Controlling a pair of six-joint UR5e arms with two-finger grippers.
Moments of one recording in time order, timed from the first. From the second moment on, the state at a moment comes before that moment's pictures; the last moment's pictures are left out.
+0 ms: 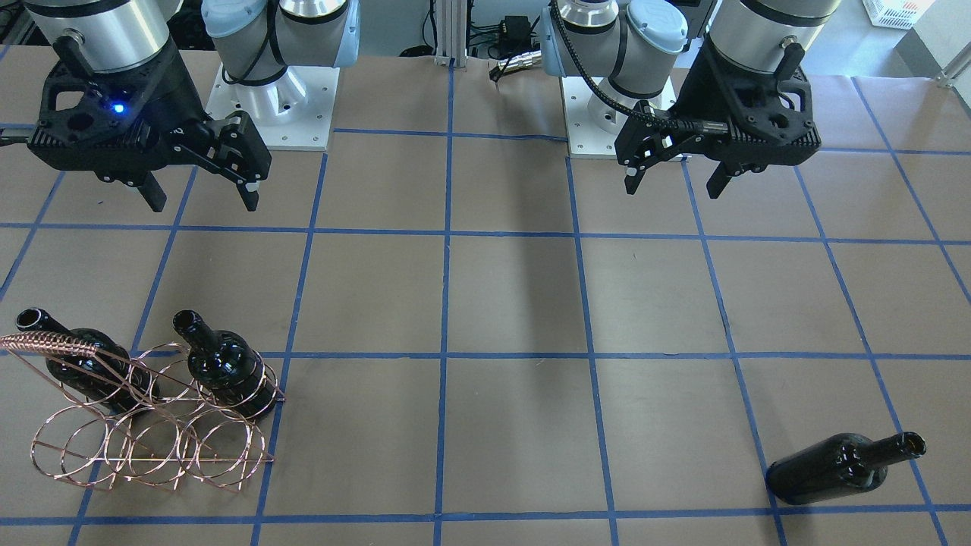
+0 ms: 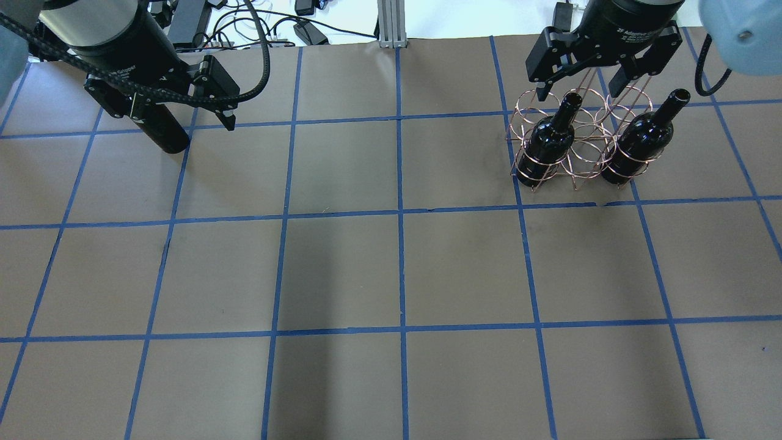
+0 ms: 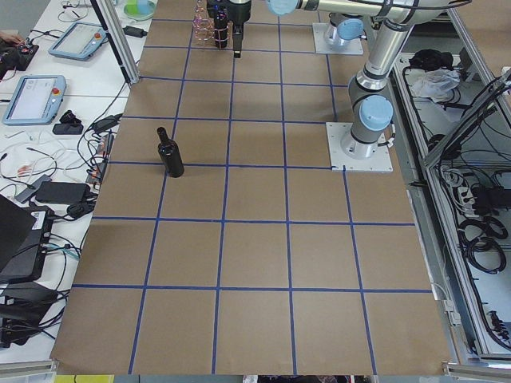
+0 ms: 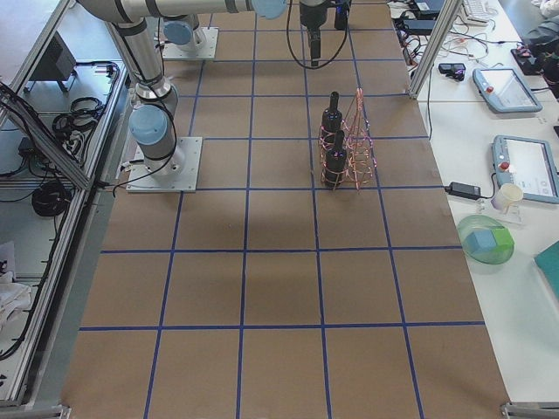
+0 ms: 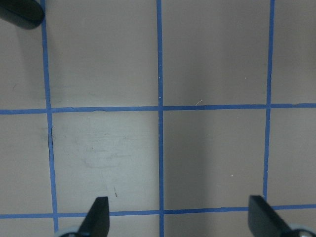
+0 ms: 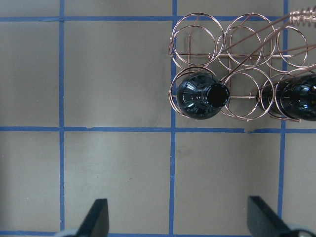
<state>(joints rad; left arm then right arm) -1.55 -1.56 -1.50 -1.60 1.53 0.02 1.57 -1.54 1.48 -1.62 -1.55 -0.02</state>
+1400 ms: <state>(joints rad) -1.23 -1.94 -1.19 -1.47 1.52 0.42 1.57 -1.54 1.48 -1.62 -1.55 -0.02</state>
